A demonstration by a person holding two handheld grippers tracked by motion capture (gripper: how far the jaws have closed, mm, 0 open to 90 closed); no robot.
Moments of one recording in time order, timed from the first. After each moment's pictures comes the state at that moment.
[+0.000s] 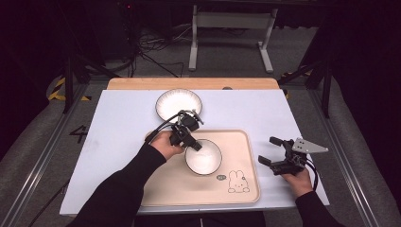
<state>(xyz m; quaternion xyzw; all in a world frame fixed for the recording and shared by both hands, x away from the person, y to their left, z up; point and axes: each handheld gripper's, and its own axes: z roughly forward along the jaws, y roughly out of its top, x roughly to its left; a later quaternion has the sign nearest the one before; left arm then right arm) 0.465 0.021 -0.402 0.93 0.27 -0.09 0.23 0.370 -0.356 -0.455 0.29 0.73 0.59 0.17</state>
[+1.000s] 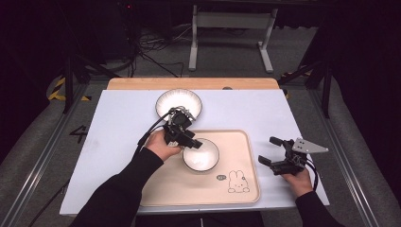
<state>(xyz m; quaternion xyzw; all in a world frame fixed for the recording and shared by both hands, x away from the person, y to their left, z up) 0.450 0.052 -0.386 0.90 0.26 -0.03 0.34 0.370 -0.357 -0.455 0.29 0.73 0.59 0.17</state>
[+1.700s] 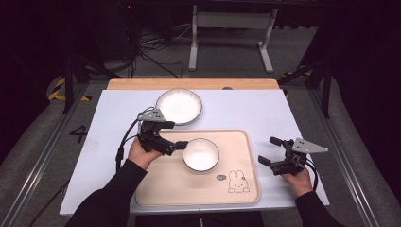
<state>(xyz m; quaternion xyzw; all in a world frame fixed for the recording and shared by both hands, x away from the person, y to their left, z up) 0.414 0.120 -0.377 0.82 0.25 0.02 0.52 0.370 -0.356 -0.455 0.29 0.74 0.59 0.17</state>
